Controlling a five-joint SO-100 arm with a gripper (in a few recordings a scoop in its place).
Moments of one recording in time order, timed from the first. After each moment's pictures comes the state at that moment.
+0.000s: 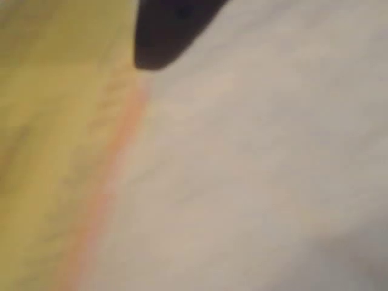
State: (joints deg) arm 19.7 37.4 20.7 101.1 21.7
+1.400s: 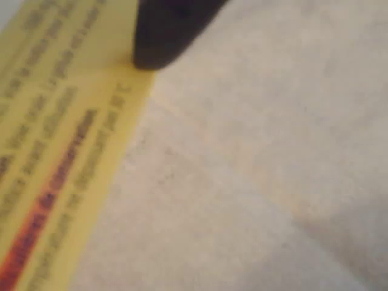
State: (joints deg) arm 19.0 34.4 17.2 104.9 21.7
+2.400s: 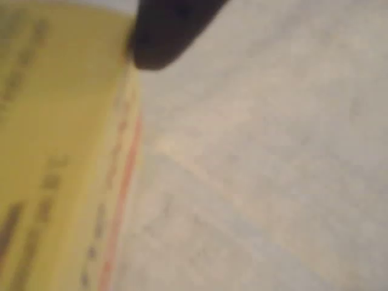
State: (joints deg) arm 22.8 34.4 17.4 104.9 21.7
